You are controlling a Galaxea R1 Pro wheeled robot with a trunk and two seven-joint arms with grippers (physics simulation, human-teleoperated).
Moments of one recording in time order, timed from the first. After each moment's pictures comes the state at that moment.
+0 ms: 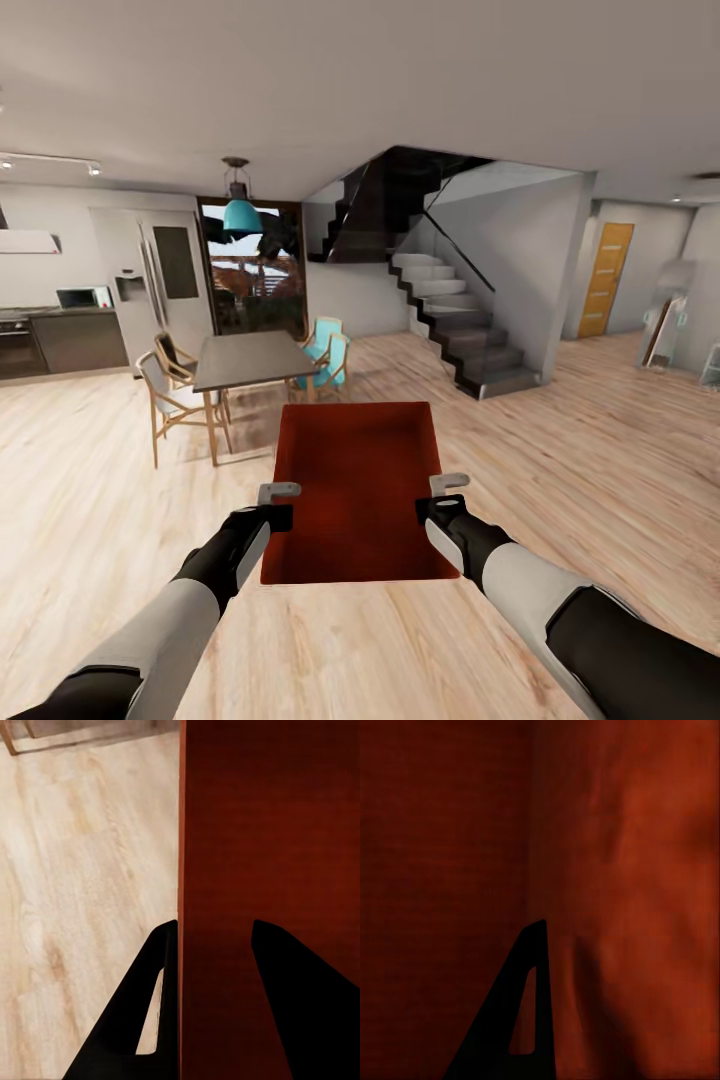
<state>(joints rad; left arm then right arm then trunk) -0.78 -0.09 -0.01 -0.51 0.03 0.37 0.12 -0.95 0.10 0.65 -0.22 -0.54 0.21 -0.34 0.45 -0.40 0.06</state>
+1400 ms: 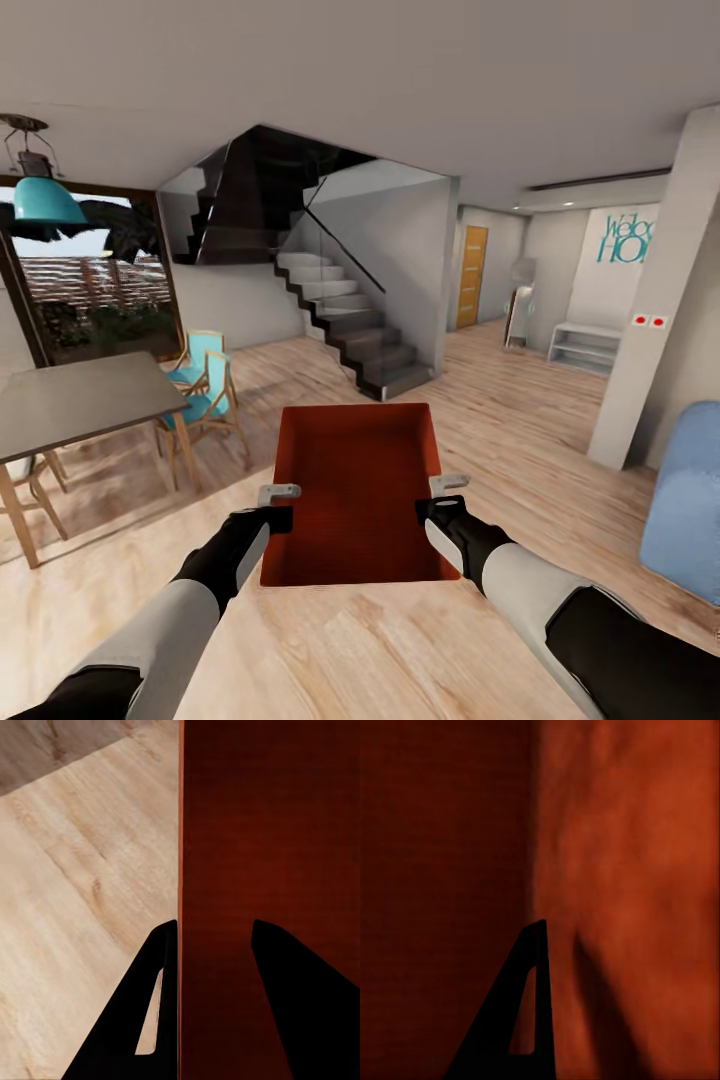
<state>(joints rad) -0.78 -0.09 0.00 -0.50 0.03 0.37 0.11 -0.95 0.10 0.65 -0.22 -0.54 0.22 -0.34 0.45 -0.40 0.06</state>
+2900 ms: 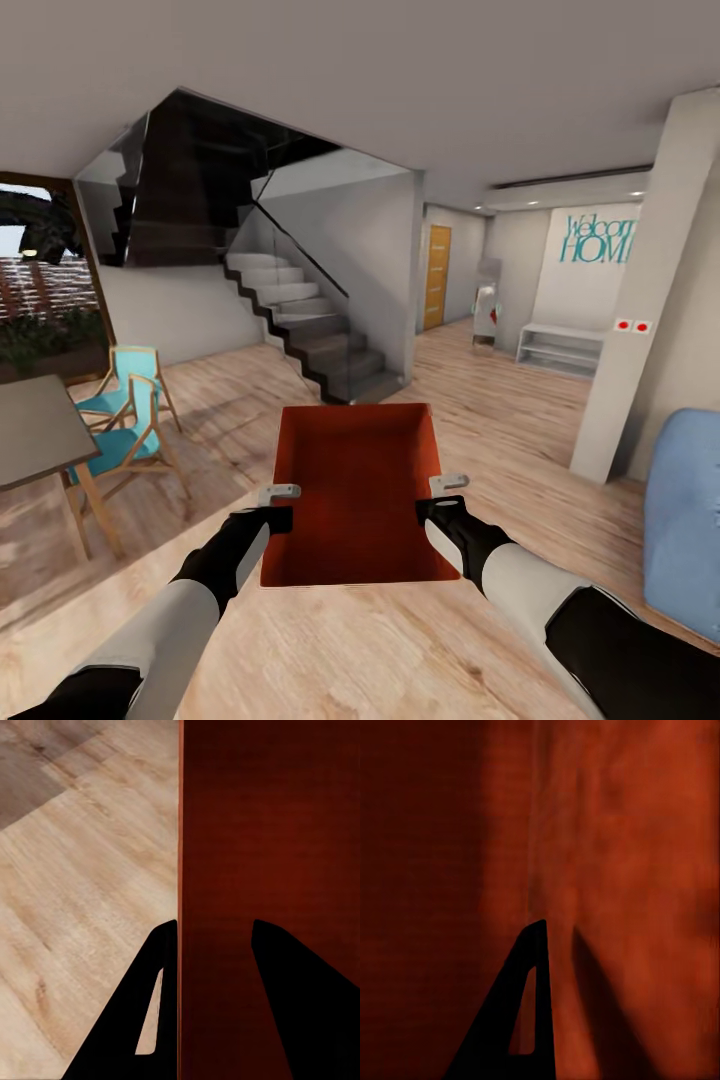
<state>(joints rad) -0.78 -0.09 0.00 -0.50 0.03 0.37 0.11 -0.95 0.11 0.65 -0.21 -0.54 0.22 -0.34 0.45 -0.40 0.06</state>
